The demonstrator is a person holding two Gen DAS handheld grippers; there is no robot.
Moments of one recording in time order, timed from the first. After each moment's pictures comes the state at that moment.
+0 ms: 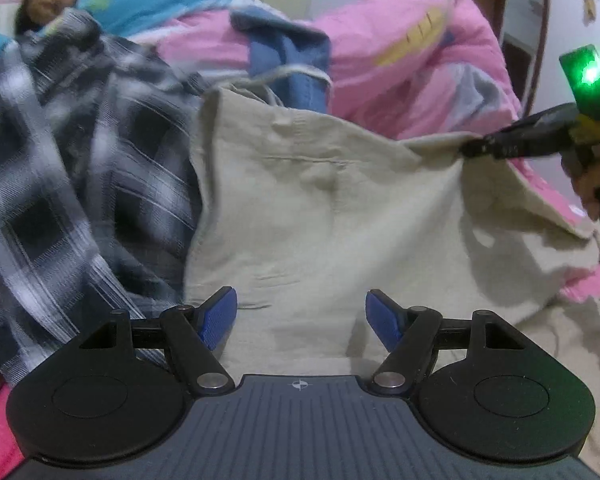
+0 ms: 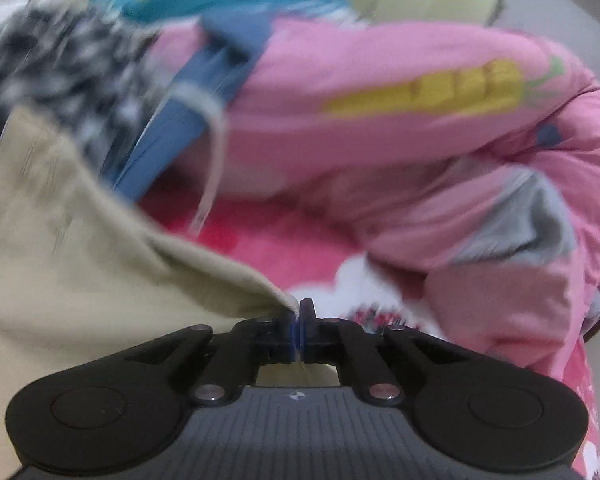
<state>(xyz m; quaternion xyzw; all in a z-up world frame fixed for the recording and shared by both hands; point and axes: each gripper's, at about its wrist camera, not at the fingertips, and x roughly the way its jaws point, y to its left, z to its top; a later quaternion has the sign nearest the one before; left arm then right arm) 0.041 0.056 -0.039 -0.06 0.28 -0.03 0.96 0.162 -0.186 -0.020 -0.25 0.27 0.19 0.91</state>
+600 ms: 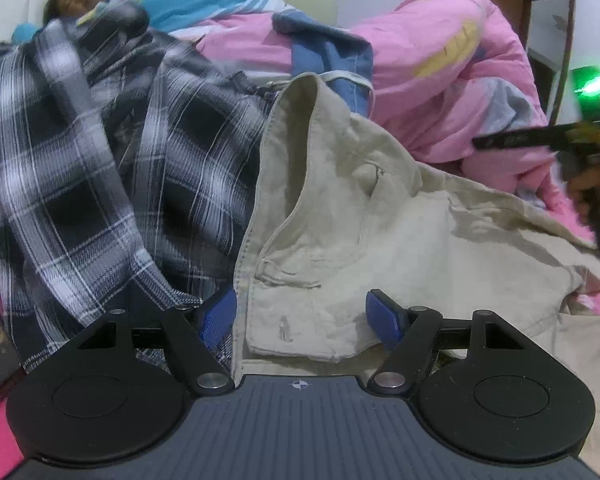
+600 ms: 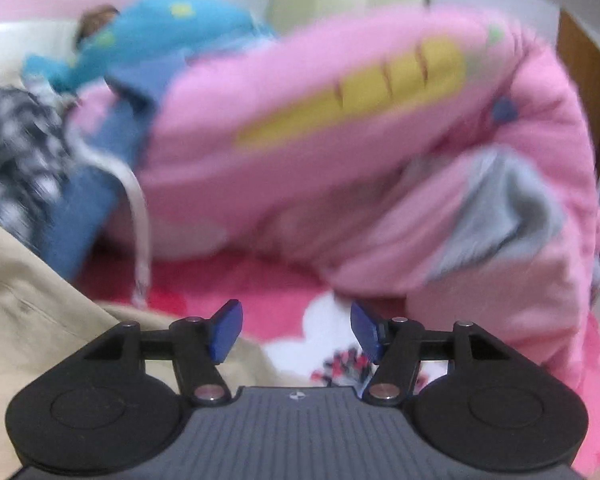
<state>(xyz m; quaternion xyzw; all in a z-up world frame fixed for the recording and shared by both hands) 0.035 0.075 -0.048 -0.08 0.28 0.00 0.96 0.195 -0.186 -0.023 -0.16 0.21 0.16 0.95</state>
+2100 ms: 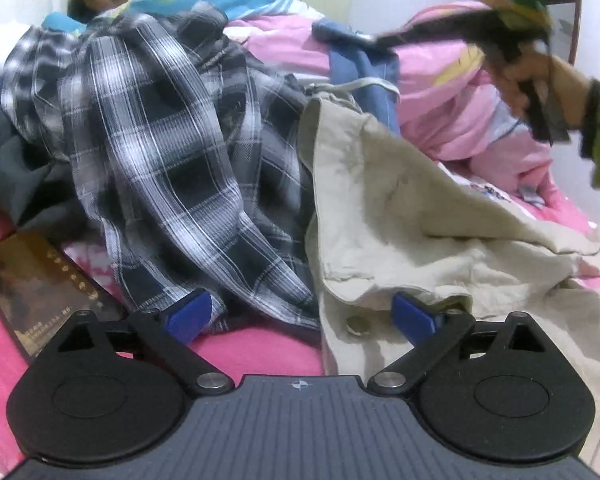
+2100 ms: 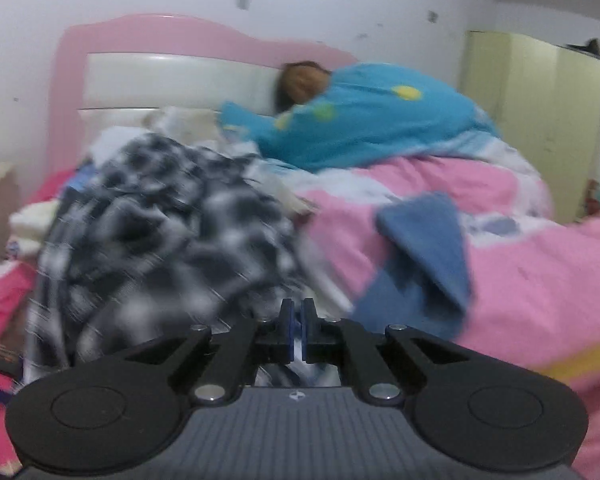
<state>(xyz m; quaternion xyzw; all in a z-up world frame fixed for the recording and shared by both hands) -0.019 0.117 -0.041 -0.09 0.28 0.01 0.96 0.200 -0.029 0.051 -0.18 0.17 0.42 0.87</state>
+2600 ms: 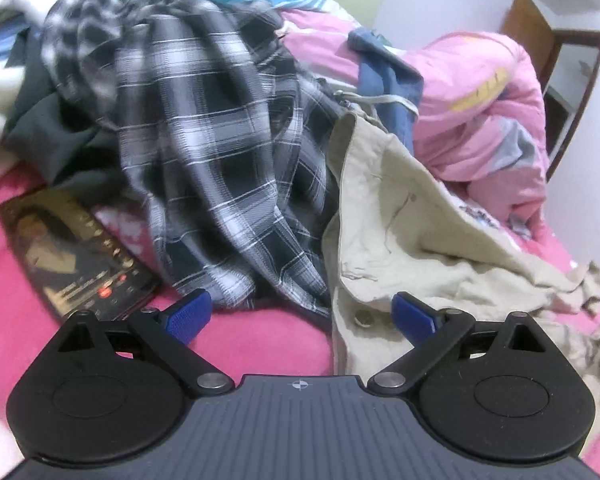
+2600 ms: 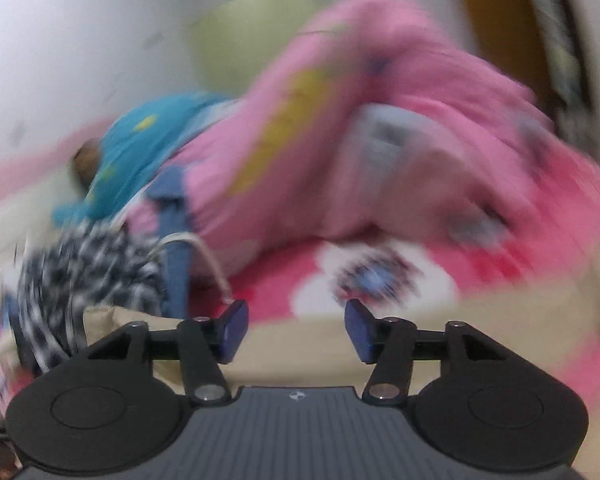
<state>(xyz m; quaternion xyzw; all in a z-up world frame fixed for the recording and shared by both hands) -0.044 0.149 -0.033 -0.18 0.29 0.00 0.94 0.016 -0.330 0.036 0.15 0.26 0.14 0.94</state>
